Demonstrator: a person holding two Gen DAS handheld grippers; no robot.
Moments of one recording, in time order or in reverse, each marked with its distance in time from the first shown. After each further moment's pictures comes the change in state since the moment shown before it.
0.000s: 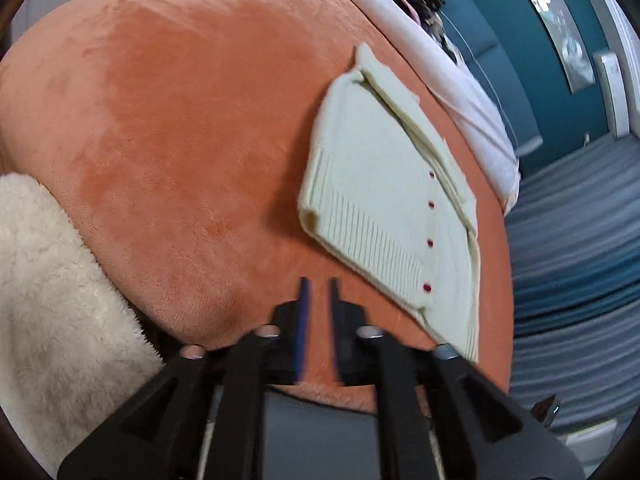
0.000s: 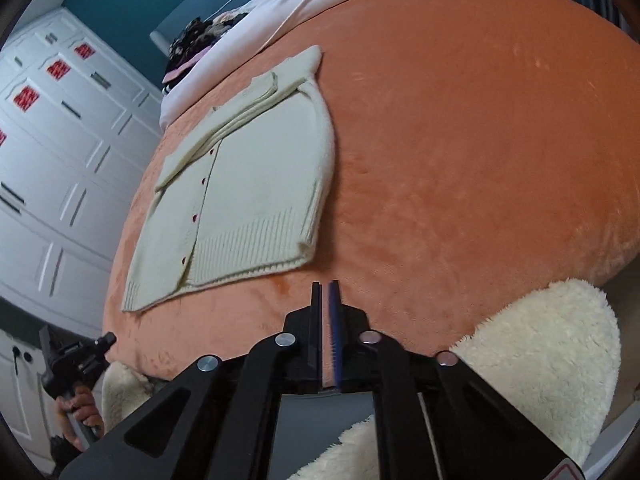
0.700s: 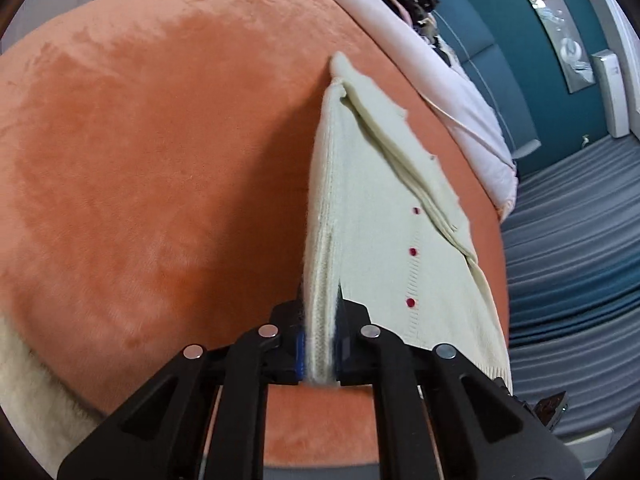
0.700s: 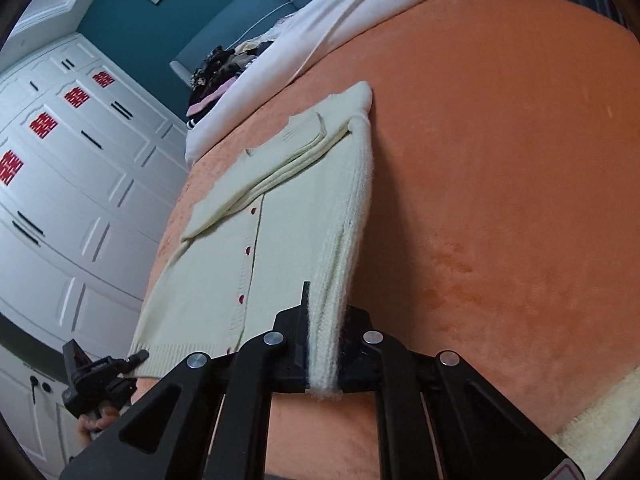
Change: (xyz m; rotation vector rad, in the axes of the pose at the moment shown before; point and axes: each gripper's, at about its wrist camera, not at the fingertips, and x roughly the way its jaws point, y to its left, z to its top) left arm 0.030 -0.048 0.056 0.054 0.023 -0.020; right arm 0.035 0.066 0.059 -0.036 -0.093 0.108
